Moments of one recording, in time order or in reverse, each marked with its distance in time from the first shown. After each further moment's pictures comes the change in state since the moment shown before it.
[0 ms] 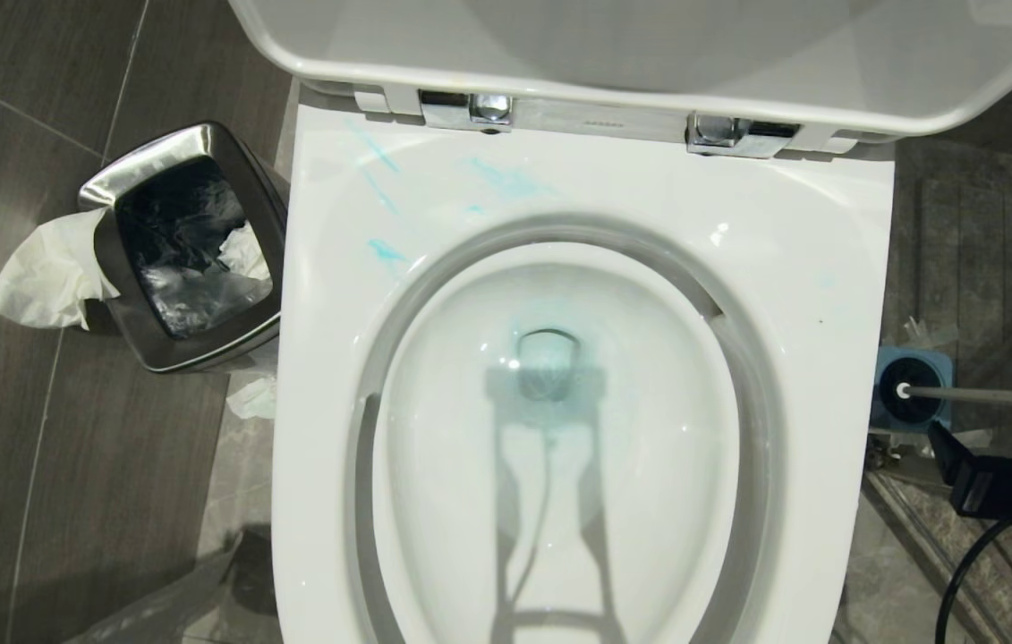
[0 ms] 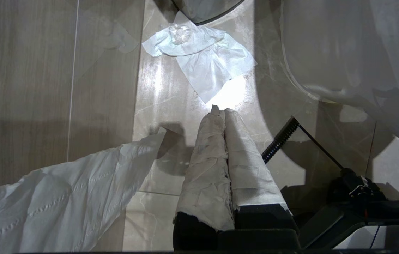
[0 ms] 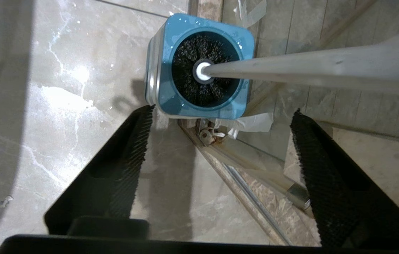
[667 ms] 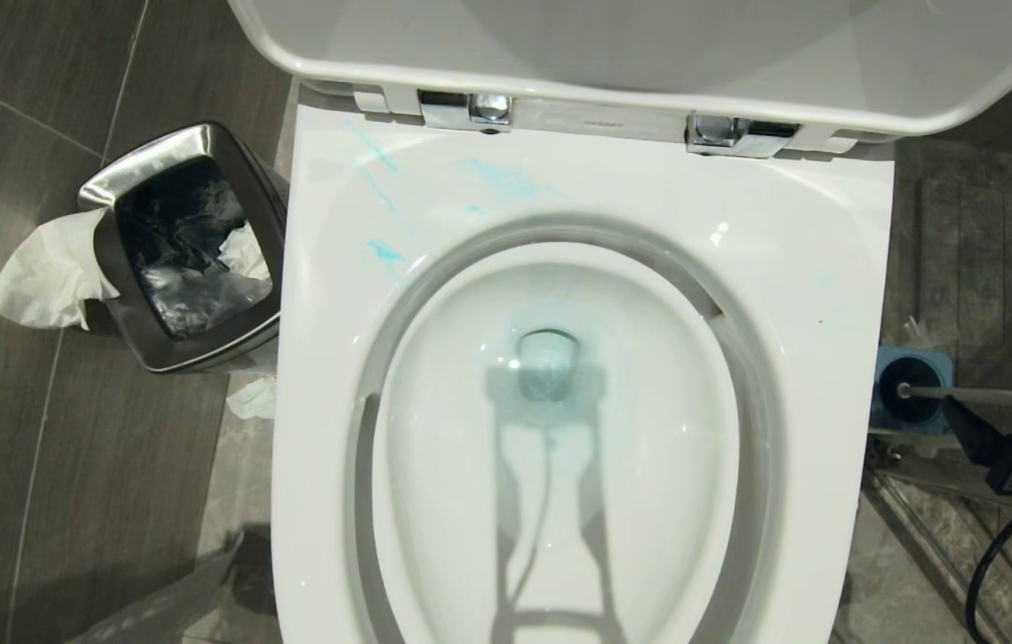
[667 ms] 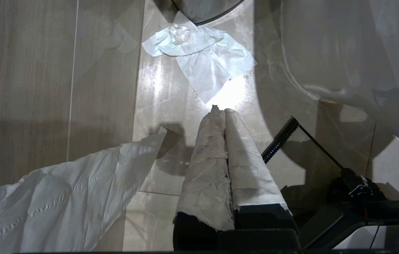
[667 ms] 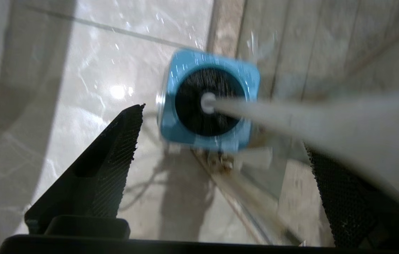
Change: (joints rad) left arm 0.000 0.000 0.000 0.000 0.000 0.000; right arm -0.237 -0.007 -0.068 0.000 0.402 0.005
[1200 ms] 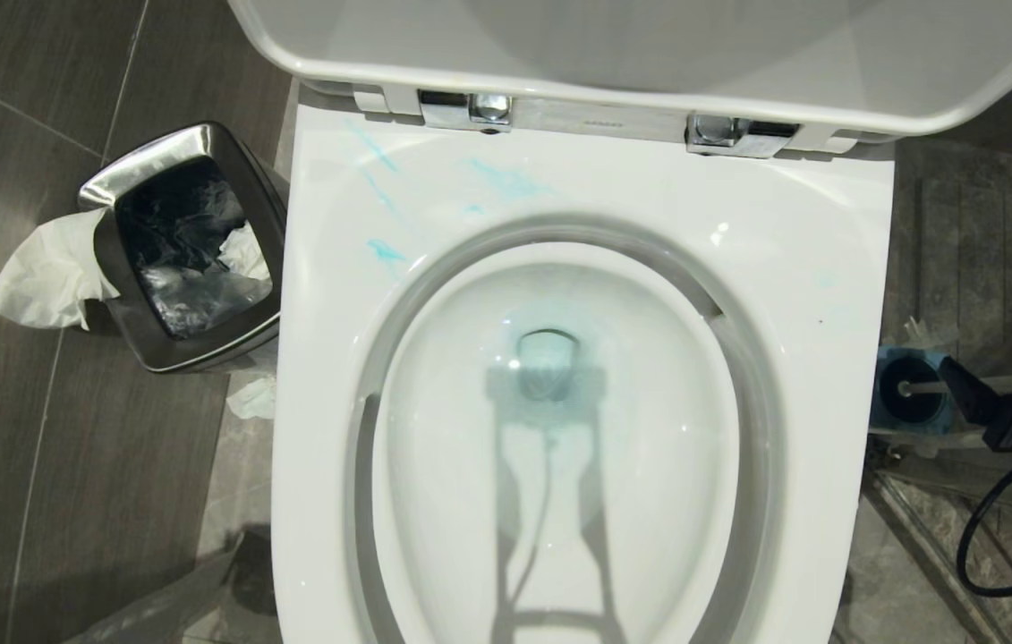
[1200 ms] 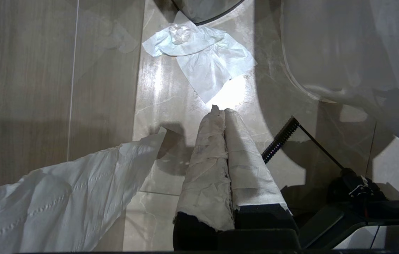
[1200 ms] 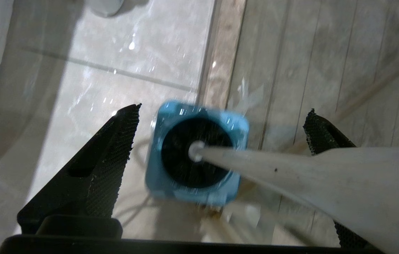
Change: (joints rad) left arm 0.000 0.000 0.000 0.000 0.000 0.000; right arm -0.030 0.051 -0.142 0.001 0.034 -0.009
